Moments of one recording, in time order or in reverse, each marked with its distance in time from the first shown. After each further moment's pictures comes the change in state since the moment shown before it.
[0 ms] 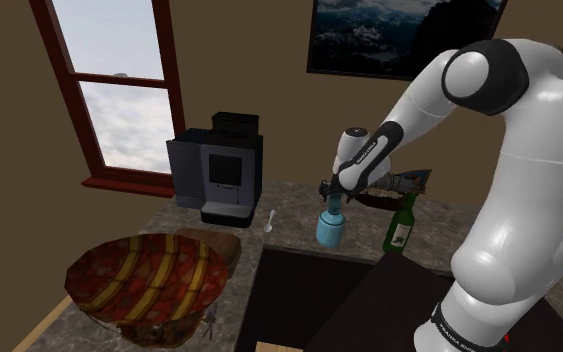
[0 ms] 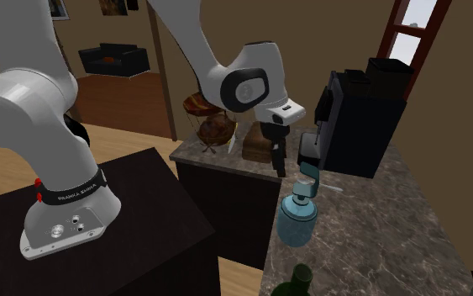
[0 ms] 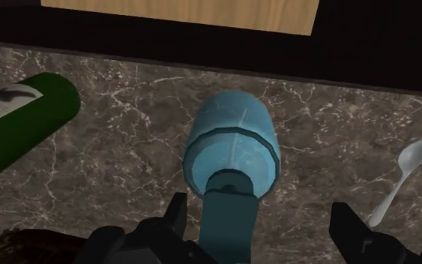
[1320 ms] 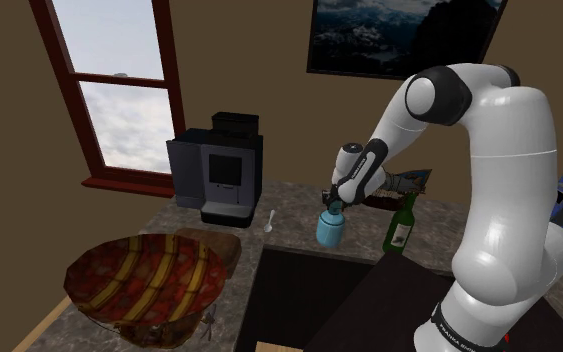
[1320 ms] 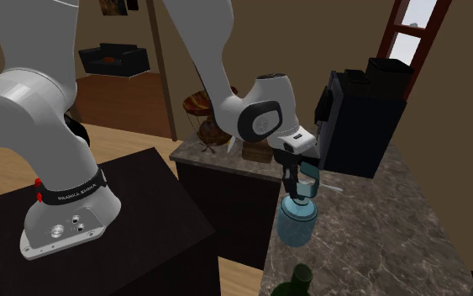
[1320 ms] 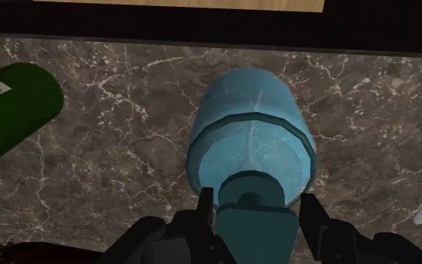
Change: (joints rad) arm 0.019 0.235 -0.082 0.126 -0.067 0.135 0.099
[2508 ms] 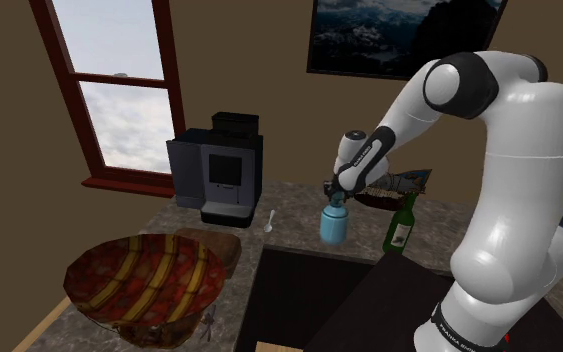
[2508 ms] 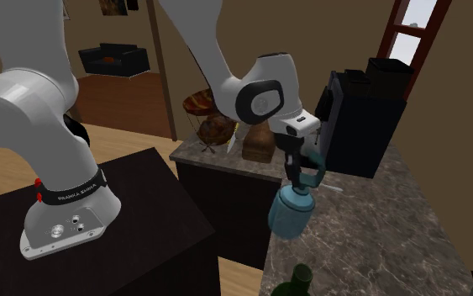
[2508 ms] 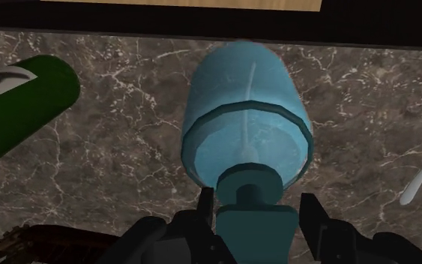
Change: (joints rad) arm -0.036 -0.120 0.044 -0.023 0.036 -0.098 -0.052
